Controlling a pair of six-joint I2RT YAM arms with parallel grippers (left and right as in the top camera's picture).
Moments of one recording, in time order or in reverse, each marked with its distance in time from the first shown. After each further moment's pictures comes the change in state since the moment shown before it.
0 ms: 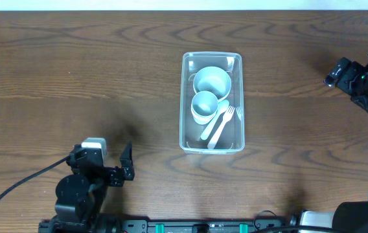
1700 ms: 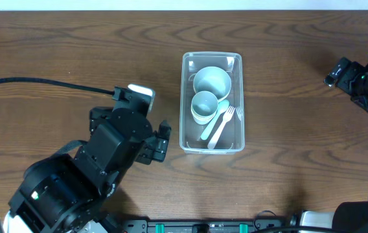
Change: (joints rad) left arm -0.653 0.890 1.109 -0.629 -0.409 -0.196; right arm 0.000 0.000 0.000 0.000 0.000 0.000
